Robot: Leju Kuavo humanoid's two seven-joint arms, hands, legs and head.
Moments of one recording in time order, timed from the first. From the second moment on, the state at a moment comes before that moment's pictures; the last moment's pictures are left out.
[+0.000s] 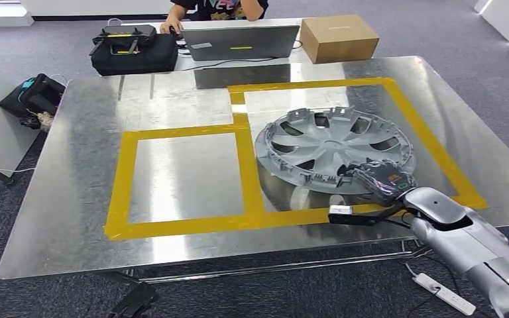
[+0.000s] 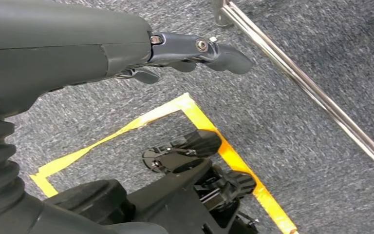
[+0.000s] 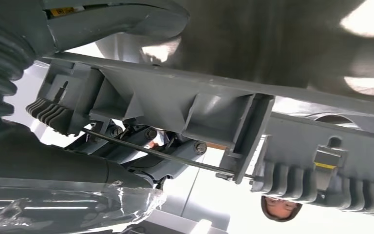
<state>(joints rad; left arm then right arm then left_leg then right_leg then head) -0.18 0.03 -1.44 -0.15 1.01 0.10 -0.43 -0.62 -0.35 0.70 -0.90 1.21 -0.32 -0.33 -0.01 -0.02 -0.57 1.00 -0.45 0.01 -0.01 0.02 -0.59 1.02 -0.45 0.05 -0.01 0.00</state>
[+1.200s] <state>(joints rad) -0.19 0.02 -1.46 -0.15 1.00 0.19 -0.45 -0.62 -0.33 0.71 -0.83 1.17 -0.34 -0.29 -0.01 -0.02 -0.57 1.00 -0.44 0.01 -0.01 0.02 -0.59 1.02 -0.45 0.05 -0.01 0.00</state>
